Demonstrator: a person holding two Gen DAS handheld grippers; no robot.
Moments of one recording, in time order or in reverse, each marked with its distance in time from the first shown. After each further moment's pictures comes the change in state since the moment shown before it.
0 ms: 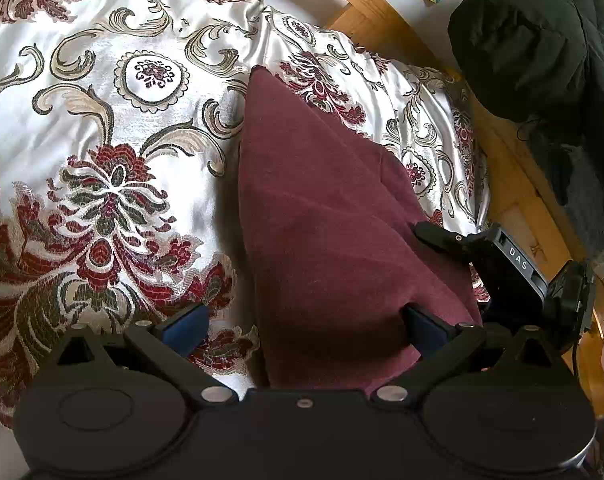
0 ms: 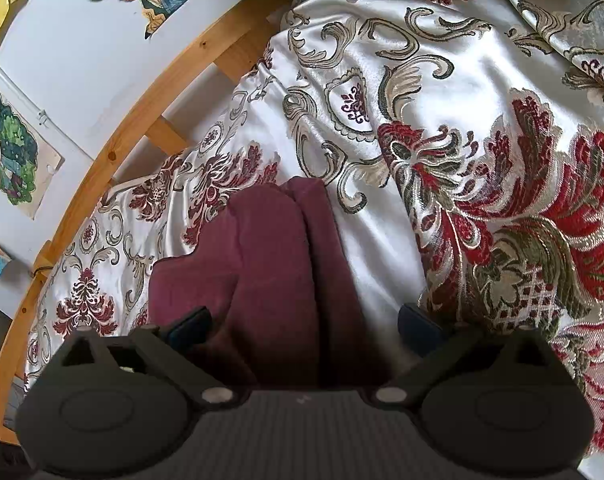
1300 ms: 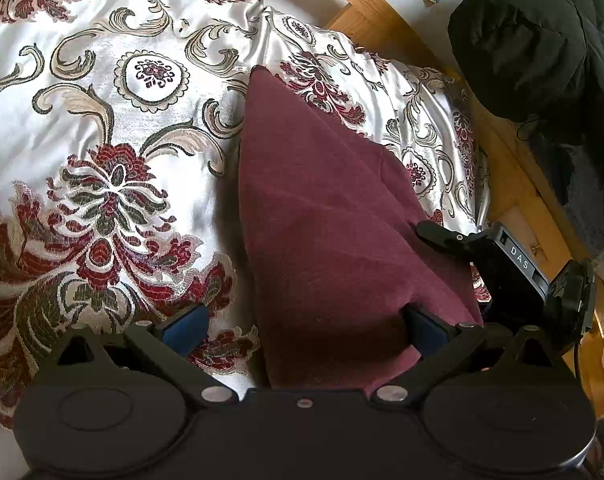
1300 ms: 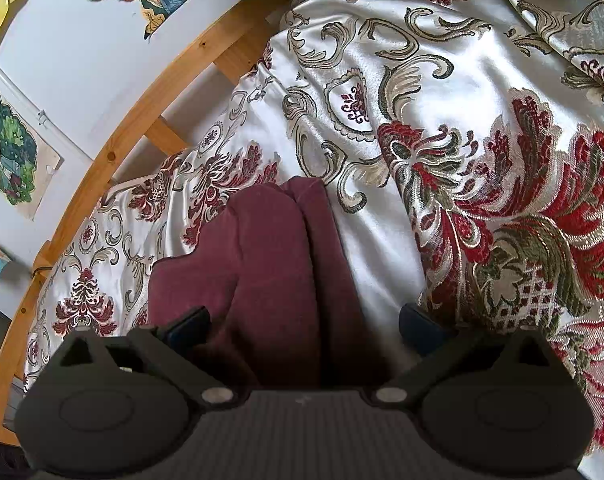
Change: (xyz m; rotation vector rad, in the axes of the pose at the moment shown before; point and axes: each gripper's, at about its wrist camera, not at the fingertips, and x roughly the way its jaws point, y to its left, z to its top) left arm 0.001 0.000 -0.001 0.003 -0.001 0.002; right arm 0.000 0.000 0.000 0.001 -0.001 -0.002
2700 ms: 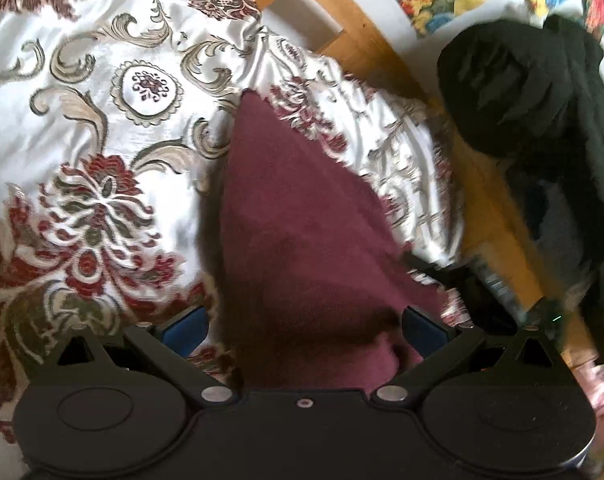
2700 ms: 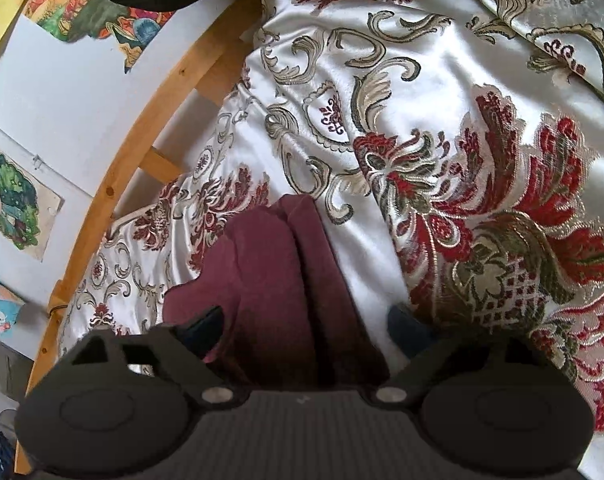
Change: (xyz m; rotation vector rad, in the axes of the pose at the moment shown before) left arm -0.009 0.007 0.006 -0.087 -0.067 -0.113; right arm -0.008 -0.013 0.008 0.131 -0.013 0.032
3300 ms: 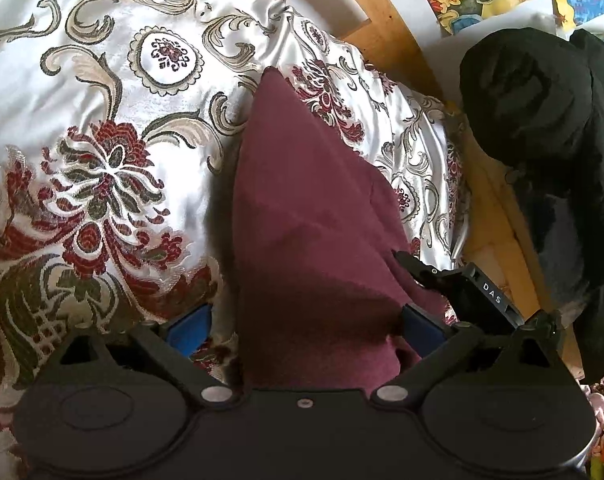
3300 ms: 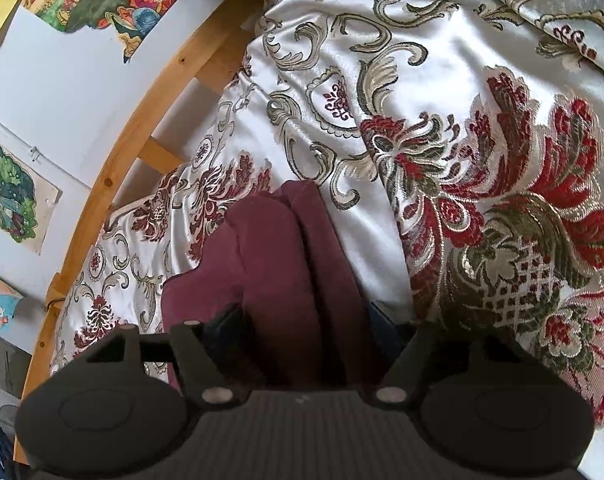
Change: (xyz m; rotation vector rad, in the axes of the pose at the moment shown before) left arm 0.008 0.011 0.003 -0.067 0.059 0.012; right arm 0.004 0.002 -0.005 0.001 0.020 0.001
